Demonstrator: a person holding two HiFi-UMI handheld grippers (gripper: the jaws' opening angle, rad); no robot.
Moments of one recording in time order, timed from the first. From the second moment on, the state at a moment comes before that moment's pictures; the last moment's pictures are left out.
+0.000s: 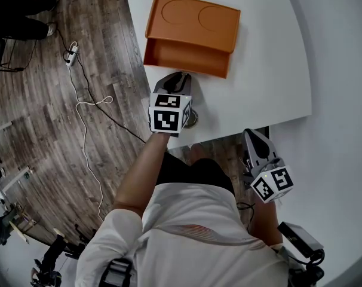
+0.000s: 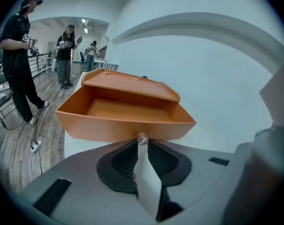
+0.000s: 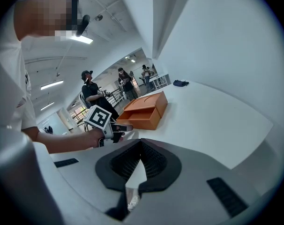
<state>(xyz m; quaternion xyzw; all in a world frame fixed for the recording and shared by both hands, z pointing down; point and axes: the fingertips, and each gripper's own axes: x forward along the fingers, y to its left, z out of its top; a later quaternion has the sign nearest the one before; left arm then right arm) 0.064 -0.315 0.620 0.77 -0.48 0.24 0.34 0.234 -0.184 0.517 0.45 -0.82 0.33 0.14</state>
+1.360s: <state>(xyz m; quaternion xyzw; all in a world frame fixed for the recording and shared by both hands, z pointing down) 0.066 -0.287 0.626 0.76 -0.48 0.25 0.36 0.238 -0.177 0.512 0.45 -0.82 0.32 0.13</state>
